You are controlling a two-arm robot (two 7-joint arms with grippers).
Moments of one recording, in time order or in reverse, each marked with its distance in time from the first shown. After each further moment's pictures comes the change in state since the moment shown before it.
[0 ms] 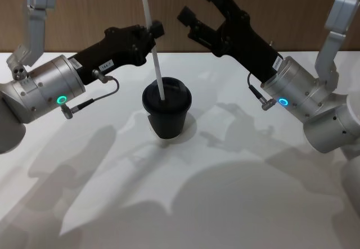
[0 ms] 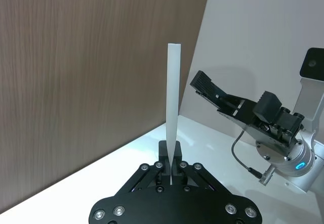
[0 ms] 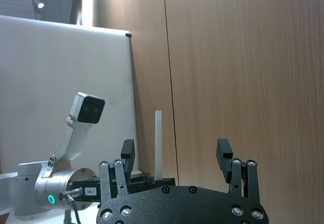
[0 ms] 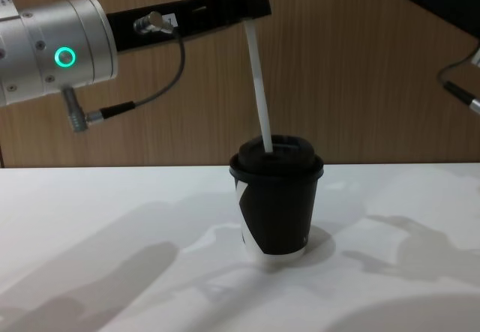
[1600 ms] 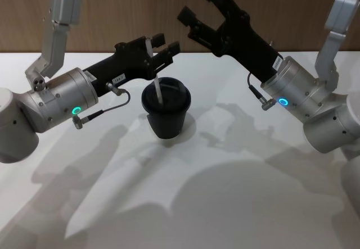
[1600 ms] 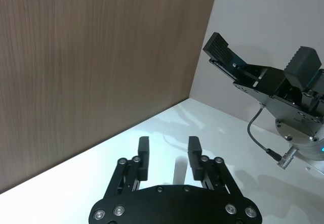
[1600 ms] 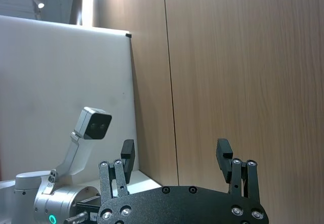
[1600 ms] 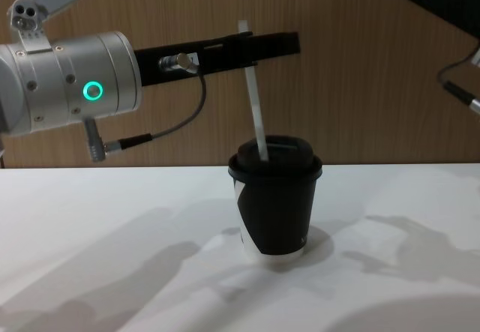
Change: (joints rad) left arm 0.016 -0.044 0.010 0.022 0.093 0.028 0.048; right arm 0.000 0.000 0.000 0.000 0.000 0.000 0.000
